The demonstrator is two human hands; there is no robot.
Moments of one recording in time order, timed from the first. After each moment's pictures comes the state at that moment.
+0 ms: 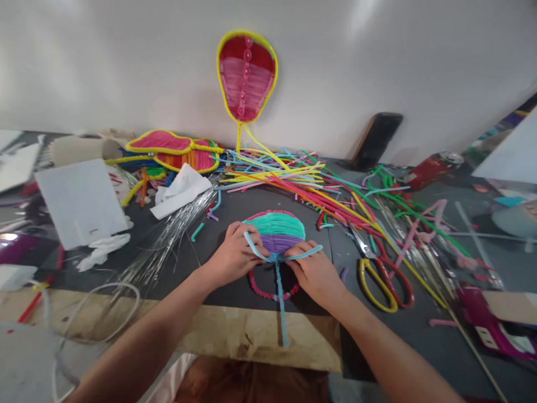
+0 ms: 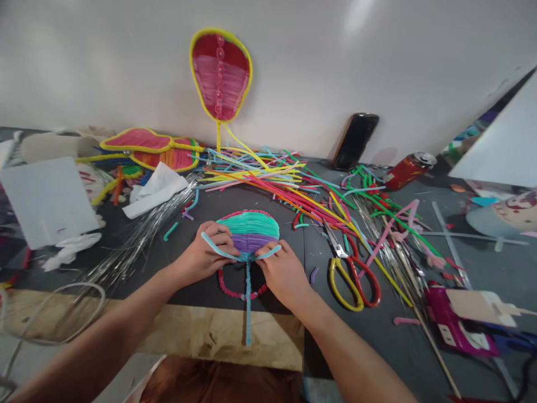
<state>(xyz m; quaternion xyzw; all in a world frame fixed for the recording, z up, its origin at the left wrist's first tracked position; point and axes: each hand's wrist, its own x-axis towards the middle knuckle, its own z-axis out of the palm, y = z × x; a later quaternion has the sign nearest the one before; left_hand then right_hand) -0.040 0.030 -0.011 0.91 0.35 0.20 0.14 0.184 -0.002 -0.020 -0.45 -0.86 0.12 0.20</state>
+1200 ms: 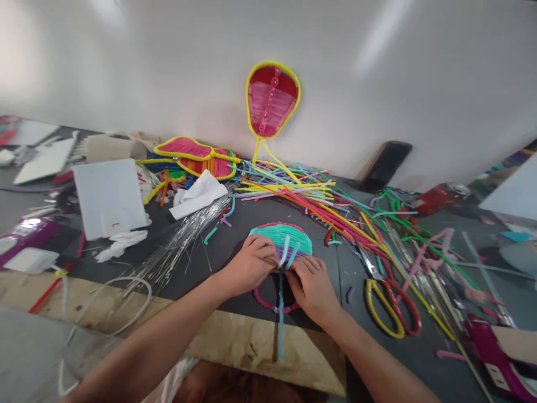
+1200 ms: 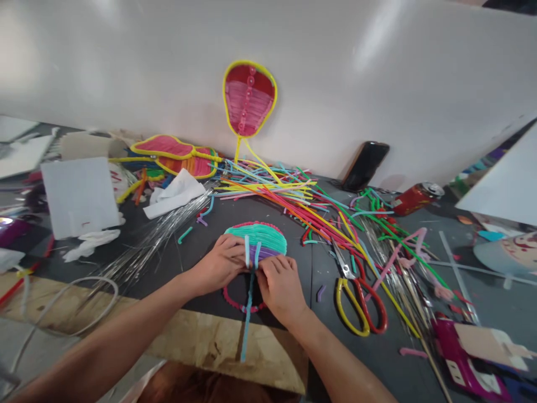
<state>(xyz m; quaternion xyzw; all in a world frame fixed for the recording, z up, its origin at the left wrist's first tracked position) -0.032 0.024 -0.016 0.91 0.34 0.20 0.11 0.165 -0.008 -0.026 -0.46 -0.85 0.10 0.24</state>
